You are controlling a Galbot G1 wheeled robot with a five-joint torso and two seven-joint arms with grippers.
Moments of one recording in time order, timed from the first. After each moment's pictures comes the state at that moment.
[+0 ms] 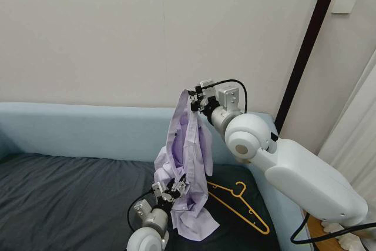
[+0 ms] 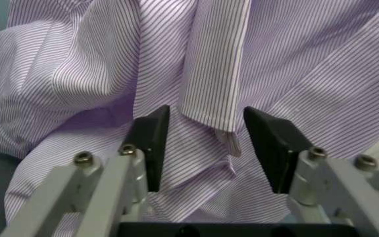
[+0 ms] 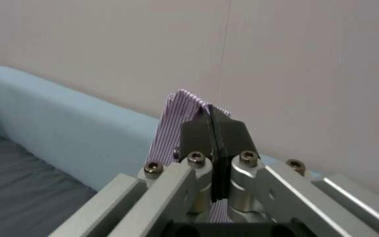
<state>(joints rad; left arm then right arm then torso) 0.99 -1.11 0.14 -1.70 -1.13 -0.19 -0.31 -0.08 1.02 -0.39 1.91 1.13 -0.53 0.64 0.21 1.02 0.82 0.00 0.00</state>
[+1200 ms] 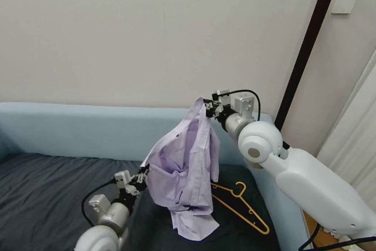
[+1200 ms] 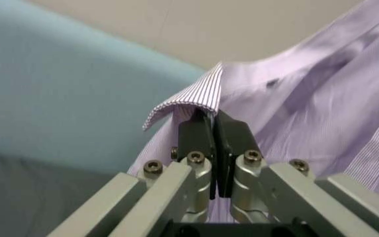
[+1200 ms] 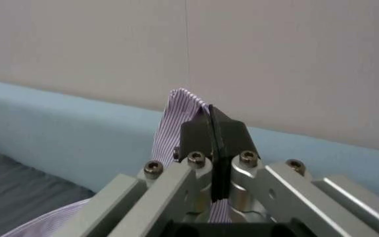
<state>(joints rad) 1.09 -0.67 -0.12 -2.05 -1.16 -0.13 -0.35 -0.19 0.99 -0.27 1.87 1.18 -0.50 0.63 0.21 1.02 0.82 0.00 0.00</state>
